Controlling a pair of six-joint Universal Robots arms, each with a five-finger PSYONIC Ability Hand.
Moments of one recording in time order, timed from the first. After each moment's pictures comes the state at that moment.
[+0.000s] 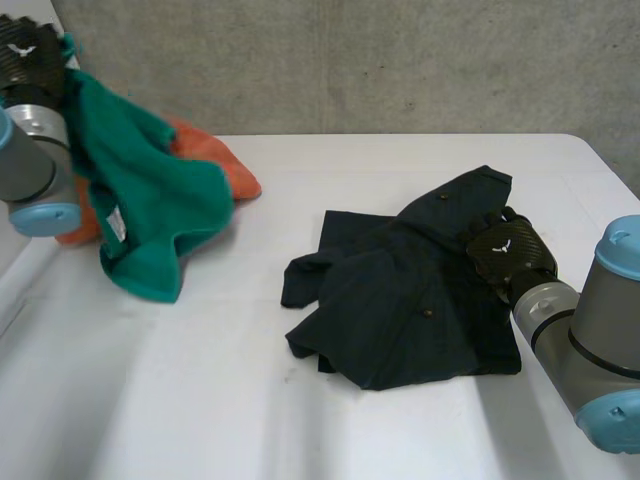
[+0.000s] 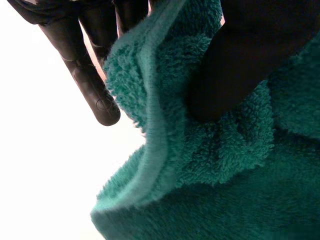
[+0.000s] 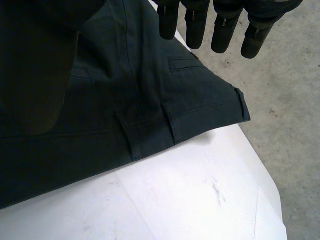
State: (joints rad) left arm 4.63 -2.34 -0.91 3.72 -1.69 3.67; right arm 1.90 -1.21 1.75 -0.26 1.54 2.44; left_hand 1.05 1.19 1.19 1.20 0.95; right_hand 0.22 0.21 0.21 0.21 0.05
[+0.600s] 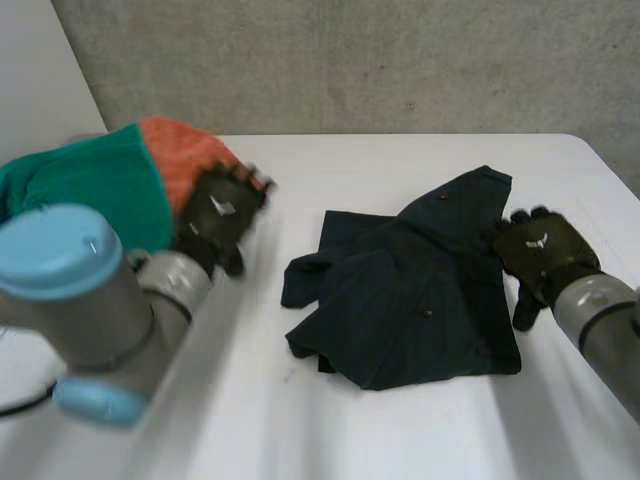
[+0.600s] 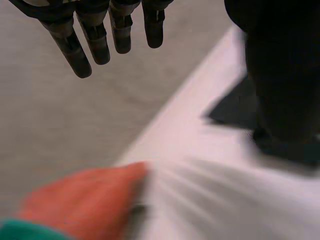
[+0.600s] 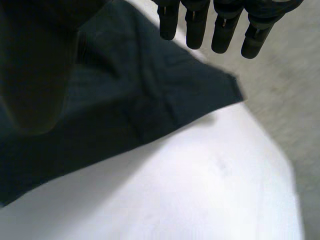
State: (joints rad) left arm 4.17 -1.91 -1.68 3.51 -1.54 3.63; right arm 1.83 -1.39 1.77 0.00 1.49 2.54; left_hand 0.19 0.20 0.21 0.20 0.05; right_hand 0.22 0.21 0.21 0.21 0.05
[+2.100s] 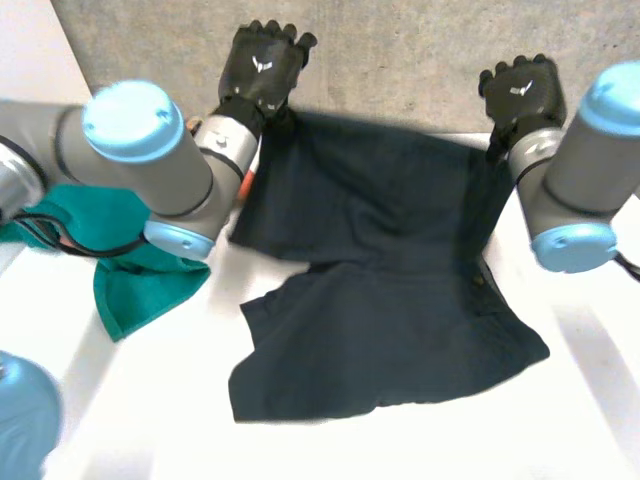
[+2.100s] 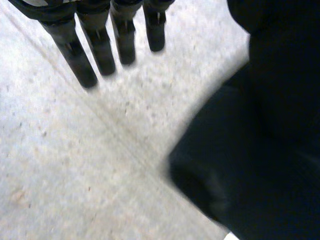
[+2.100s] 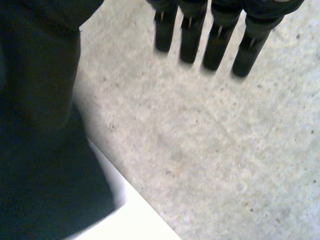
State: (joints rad) left arm 4.19 -2.43 -0.71 3.48 -1.45 3.53; right arm 1.92 -0.88 0.97 -0.22 1.66 2.63; left_hand 0.22 0.30 0.31 0.29 0.13; right_hand 0.29 0.30 0.31 0.32 0.12
